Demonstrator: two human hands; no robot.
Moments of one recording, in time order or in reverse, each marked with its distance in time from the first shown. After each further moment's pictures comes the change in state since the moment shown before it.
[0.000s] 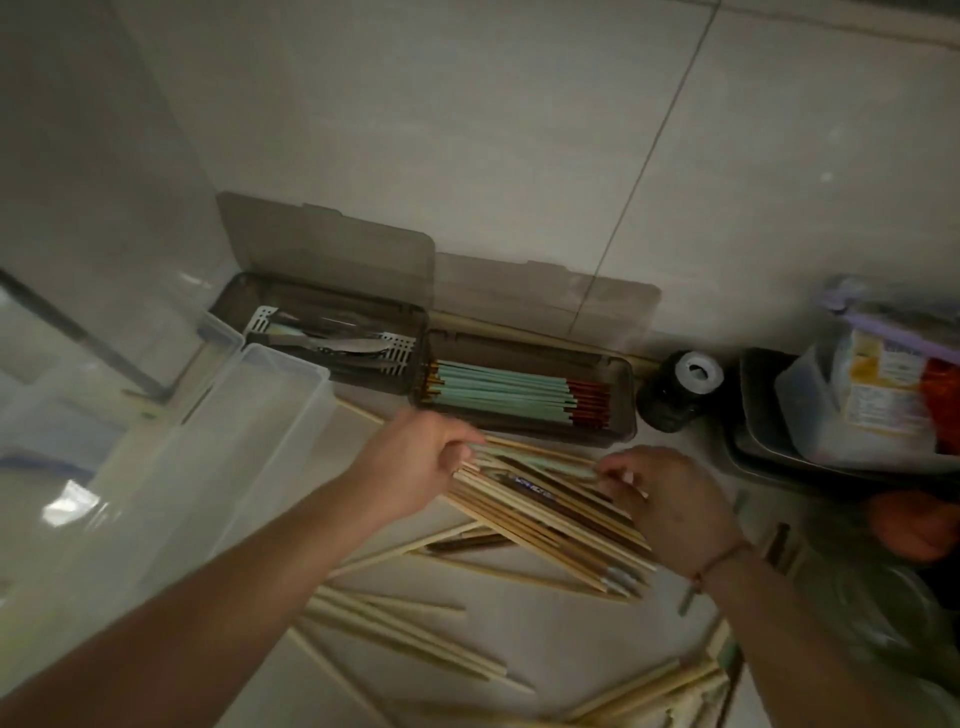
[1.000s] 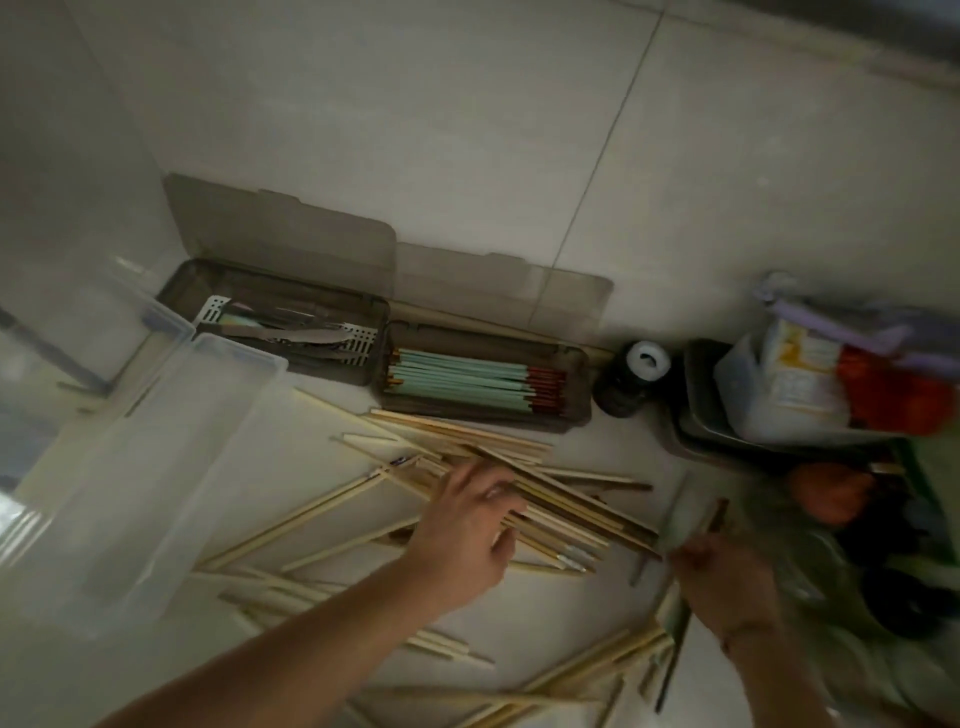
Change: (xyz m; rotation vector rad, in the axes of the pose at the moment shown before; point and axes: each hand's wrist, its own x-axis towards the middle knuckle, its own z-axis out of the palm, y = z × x) left_hand -0.025 0.029 0.113 0.038 0.145 0.301; right_hand -0.083 0.080 0.005 -0.059 -0.131 0.721
